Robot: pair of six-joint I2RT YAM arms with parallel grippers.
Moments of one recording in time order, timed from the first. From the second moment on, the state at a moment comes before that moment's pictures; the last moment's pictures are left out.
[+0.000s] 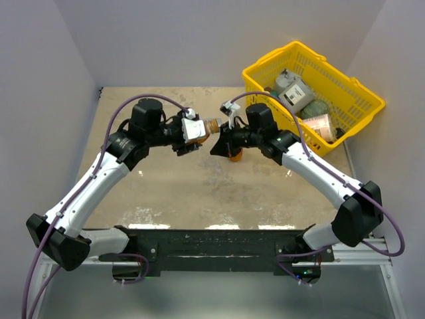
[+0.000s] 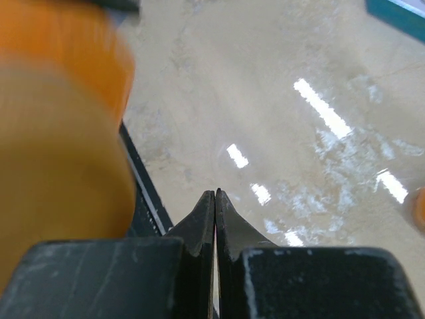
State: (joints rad) left arm -0.55 1.23 1.31 -0.57 0.53 0.73; right arm 0.61 1.45 1.25 -0.32 -0.55 0.27
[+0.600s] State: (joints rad) left arm -0.50 1.24 1.32 -0.45 0.45 0.71; right arm 0.61 1.32 1.30 -0.56 -0.66 -0.03
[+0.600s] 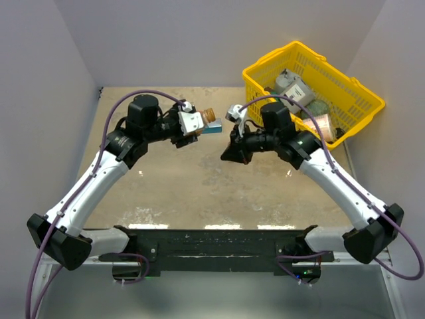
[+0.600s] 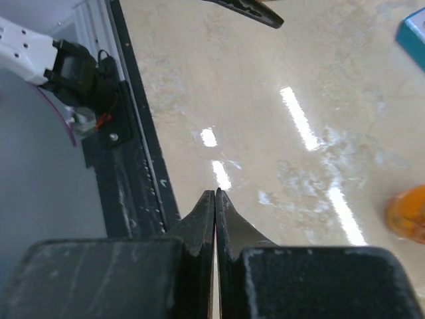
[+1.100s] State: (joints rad) left arm -0.48 1.31 1.46 -0.67 0.74 0.86; right arm 0.58 0.96 1.30 -0.63 -0.60 -1.07
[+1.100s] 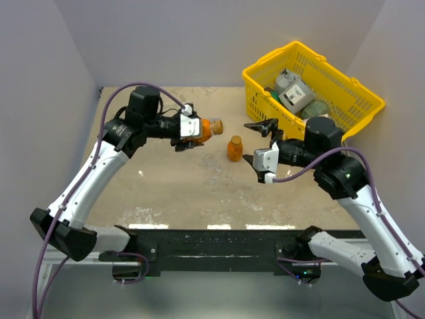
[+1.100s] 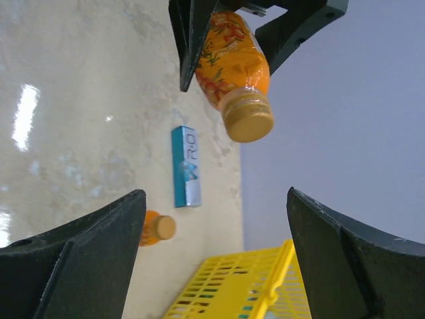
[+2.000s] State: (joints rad) left arm -0.48 1.37 1.58 -0.90 0.94 0.93; right arm 0.68 1.10 1.24 -0.47 -0.70 -1.46
